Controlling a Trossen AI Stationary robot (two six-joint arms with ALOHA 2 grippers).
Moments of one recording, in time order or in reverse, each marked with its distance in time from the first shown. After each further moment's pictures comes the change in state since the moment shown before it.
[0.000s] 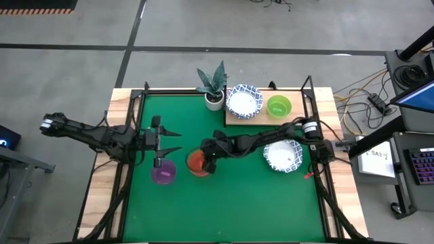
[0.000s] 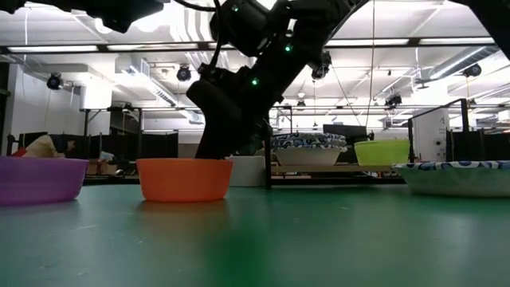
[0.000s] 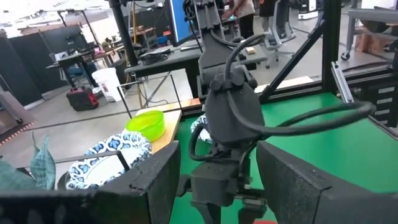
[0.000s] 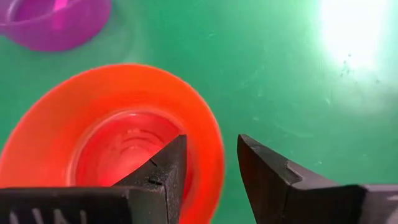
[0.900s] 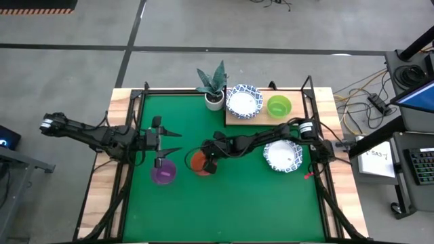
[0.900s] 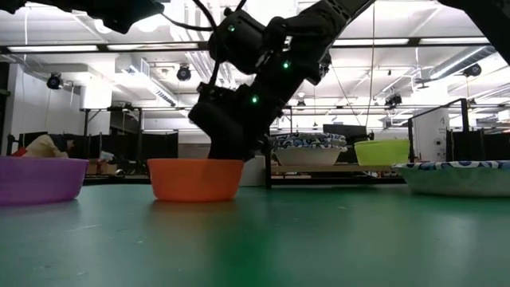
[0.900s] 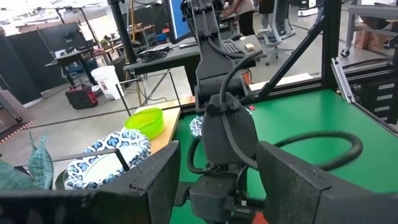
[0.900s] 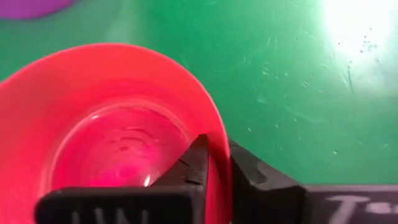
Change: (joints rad) left arm 0.000 0.012 0.000 0.000 0.000 0.000; right arm -0.011 0.051 -0.006 0.005 -0.023 -0.008
